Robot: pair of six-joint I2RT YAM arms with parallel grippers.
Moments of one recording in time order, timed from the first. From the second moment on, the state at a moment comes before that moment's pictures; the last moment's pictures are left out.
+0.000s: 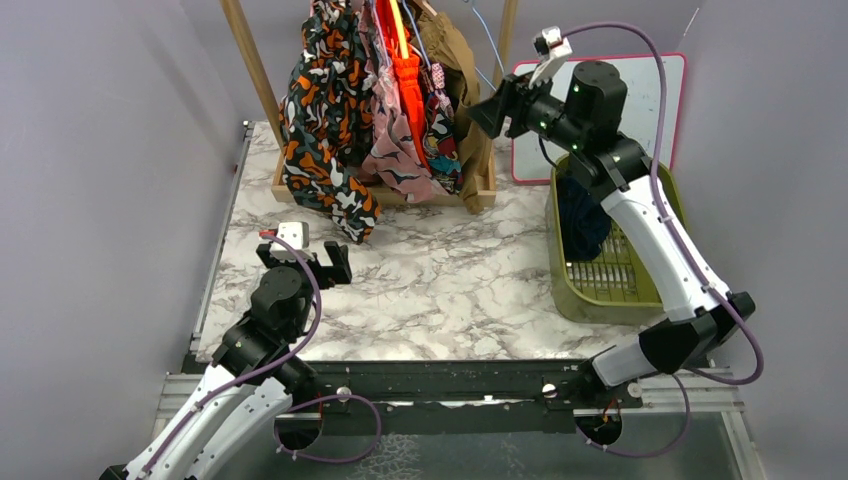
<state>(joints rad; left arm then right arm) -0.62 0.39 0.54 -0.36 -0.52 -0.26 0.45 1.46 1.70 -0.33 -0.32 0.21</state>
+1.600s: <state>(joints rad) -0.62 0.39 0.54 -0.36 -0.52 -0.26 0.62 1.74 1.78 0.02 0.17 0.02</state>
